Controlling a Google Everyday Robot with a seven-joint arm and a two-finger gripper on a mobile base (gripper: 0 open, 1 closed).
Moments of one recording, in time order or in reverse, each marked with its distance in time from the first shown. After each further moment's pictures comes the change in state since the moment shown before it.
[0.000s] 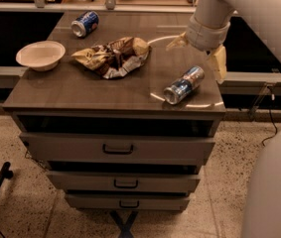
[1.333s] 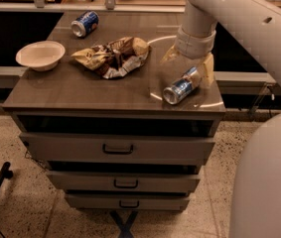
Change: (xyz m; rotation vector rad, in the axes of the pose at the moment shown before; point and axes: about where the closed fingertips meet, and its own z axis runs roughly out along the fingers) arm -0.015 -0.010 0.030 -0.063 -0.024 -0.108
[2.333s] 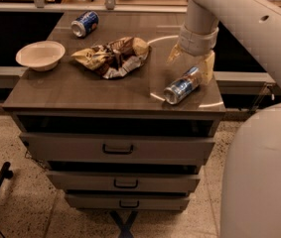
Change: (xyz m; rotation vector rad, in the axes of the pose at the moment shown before) arm 0.015 0.003 0.001 -0.017 0.009 0.047
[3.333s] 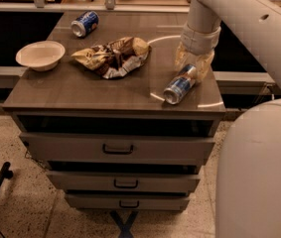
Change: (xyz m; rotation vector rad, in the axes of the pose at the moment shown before) arm 0.008 0.004 0.001 -0.005 -0.013 0.015
